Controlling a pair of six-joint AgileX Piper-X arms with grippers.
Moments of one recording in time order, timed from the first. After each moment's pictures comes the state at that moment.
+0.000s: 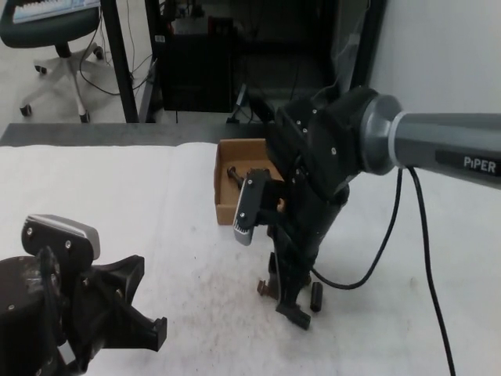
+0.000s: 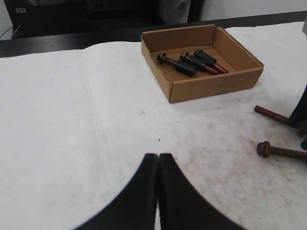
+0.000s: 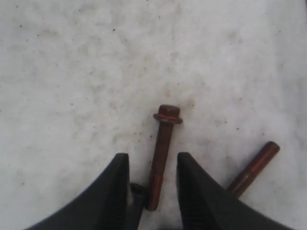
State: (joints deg) left arm -25.8 48.7 -10.1 -10.8 -4.2 -4.3; right arm 36.0 106.5 -75.5 48.5 -8.1 -38.6
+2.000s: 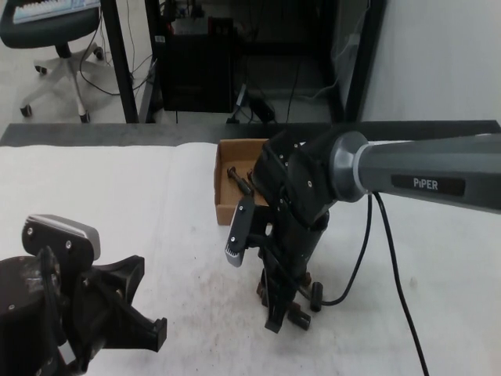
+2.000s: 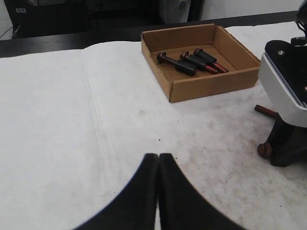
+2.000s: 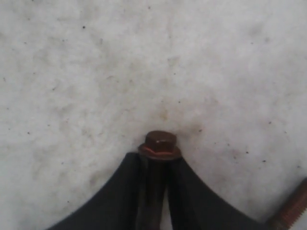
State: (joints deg) left arm -25.8 48.7 -10.1 -10.8 -4.2 -4.1; right arm 36.2 114.5 -76.0 44.5 -6.5 -37.1
